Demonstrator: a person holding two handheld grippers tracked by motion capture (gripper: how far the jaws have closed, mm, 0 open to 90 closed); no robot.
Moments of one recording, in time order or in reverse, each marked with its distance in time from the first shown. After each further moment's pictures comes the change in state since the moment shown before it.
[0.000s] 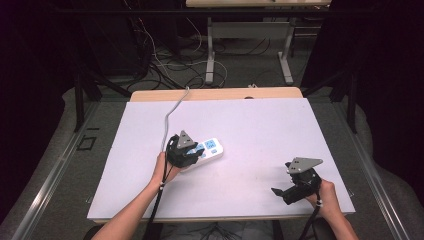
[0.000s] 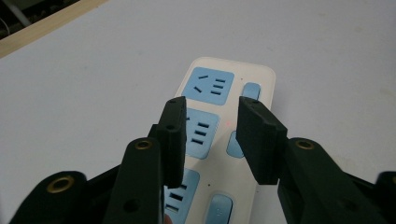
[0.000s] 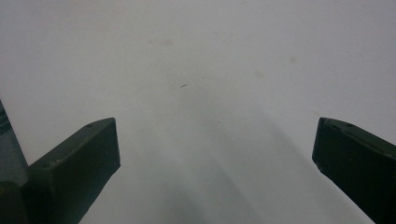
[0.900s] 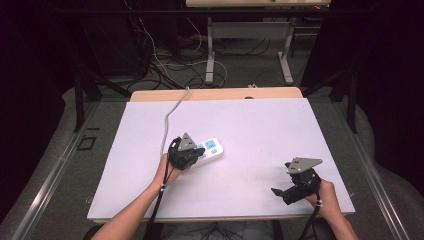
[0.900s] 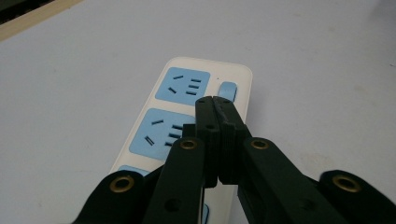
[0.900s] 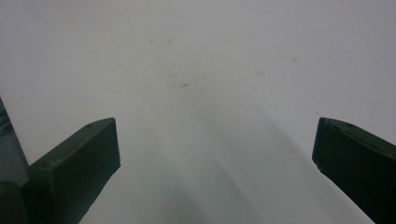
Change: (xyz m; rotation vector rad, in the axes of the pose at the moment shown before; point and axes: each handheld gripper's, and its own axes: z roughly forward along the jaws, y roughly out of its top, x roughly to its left) left arm -0.005 -0.004 0.007 -0.024 -0.074 0.006; right arm 0.001 0.000 0.000 0.003 0.003 0.007
